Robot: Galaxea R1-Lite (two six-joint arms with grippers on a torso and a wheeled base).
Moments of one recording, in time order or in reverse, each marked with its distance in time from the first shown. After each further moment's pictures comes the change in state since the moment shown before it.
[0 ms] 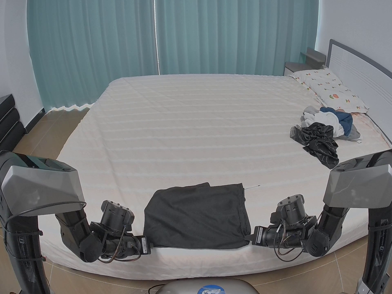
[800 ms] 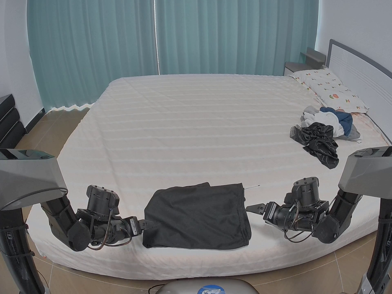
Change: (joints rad) left arm 0.096 -0.085 -0.029 -0.007 -0.007 -0.060; right arm -0.109 -0.074 -0.039 -0.031 0.004 0.135
